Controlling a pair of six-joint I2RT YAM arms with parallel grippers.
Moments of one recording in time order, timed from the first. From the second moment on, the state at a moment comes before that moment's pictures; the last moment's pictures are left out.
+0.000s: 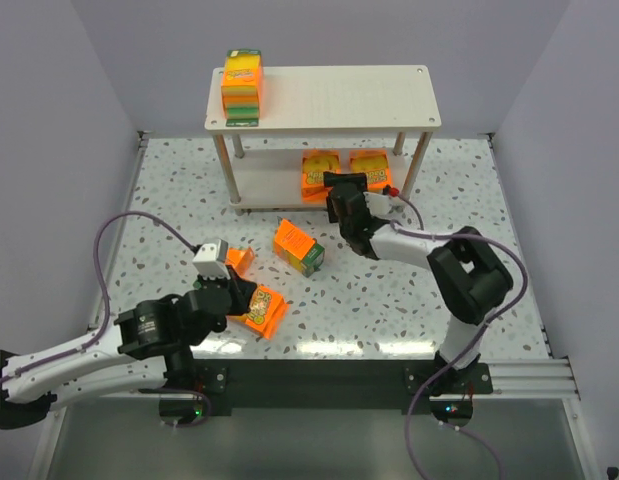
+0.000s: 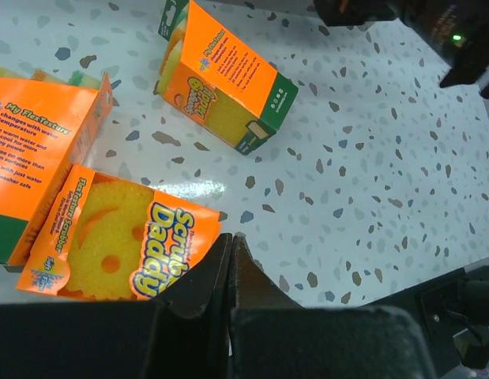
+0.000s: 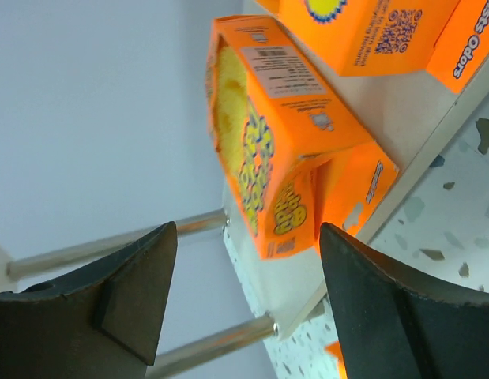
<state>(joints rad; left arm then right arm) -1.19 0.58 0.67 -0.67 -0.69 -0.91 0.65 1.84 1.08 0.32 0.61 1.71</state>
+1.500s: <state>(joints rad) -0.97 0.61 0.56 -0.49 -0.55 -0.79 0.87 1.63 1.05 -0.05 0.03 -0.12</state>
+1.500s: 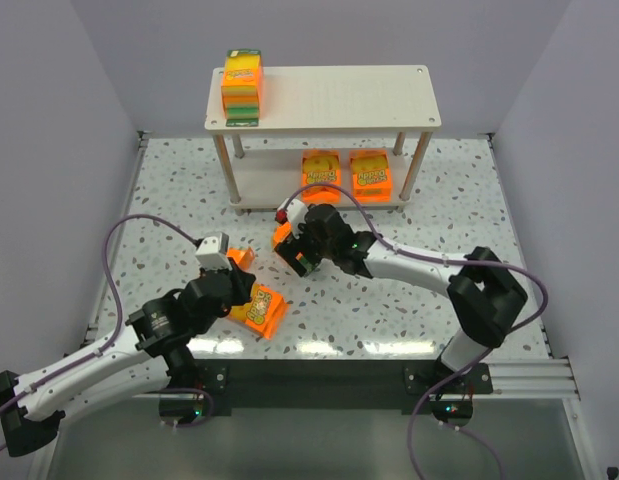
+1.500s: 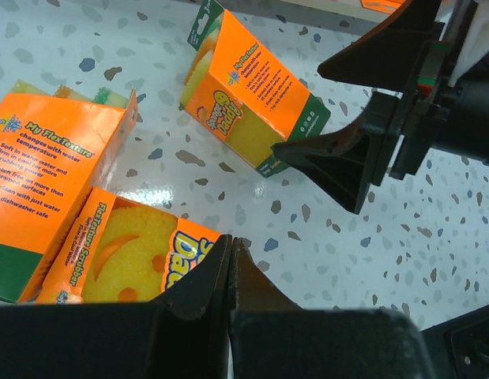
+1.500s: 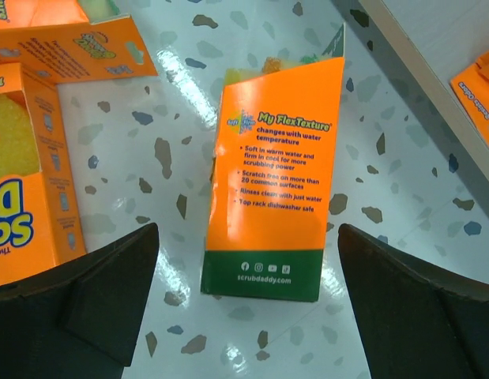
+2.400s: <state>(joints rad) -0.97 0.62 0.56 -0.48 -0.53 -0.80 0.73 1.78 1.11 -0.18 -0.27 -0.02</state>
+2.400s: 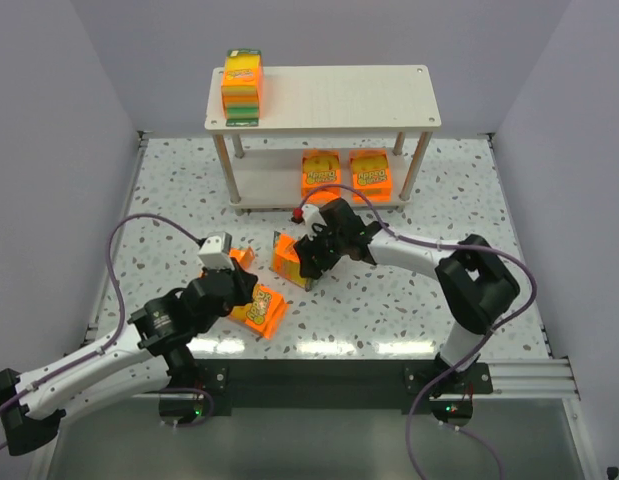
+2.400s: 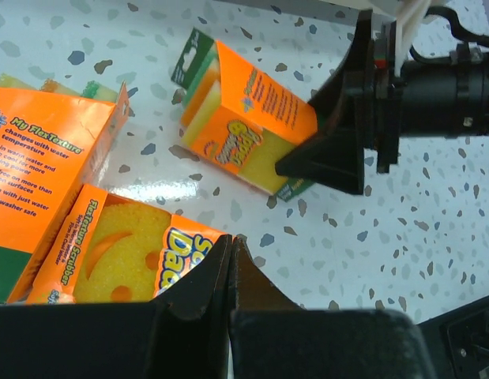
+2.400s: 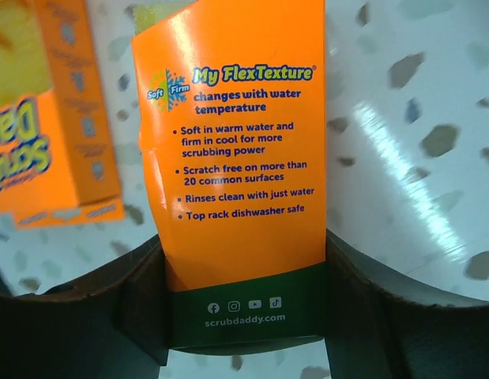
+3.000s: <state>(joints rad) -0.96 1.09 0.65 -0.20 -0.39 -0.52 0.65 1.69 1.10 -0.53 -0.48 0.11</state>
